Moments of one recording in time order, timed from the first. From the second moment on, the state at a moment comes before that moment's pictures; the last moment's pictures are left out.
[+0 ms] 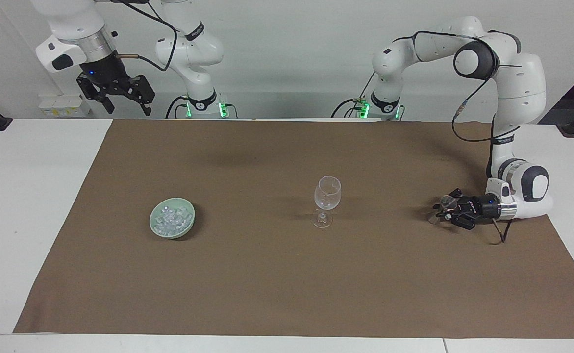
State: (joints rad) left arm 0.57 0.82 -0.16 -1.60 -1.15 1.37 2.38; right arm 0.06 -0.09 -0.10 -1.57 0.00 1.46 0.08
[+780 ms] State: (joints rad) left arm 0.57 0.80 -0.28 -1.59 -1.20 1.34 2.37; right arm 0.06 -0.09 -0.10 -1.57 0.00 1.46 0.08
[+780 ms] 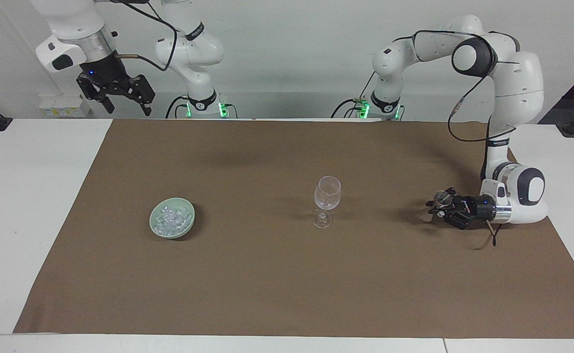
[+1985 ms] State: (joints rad) left arm 0.34 0.58 -0.32 -1.68 -1.24 1.49 2.30; right arm 0.06 -0.09 -0.10 -1.57 0.00 1.46 0.08
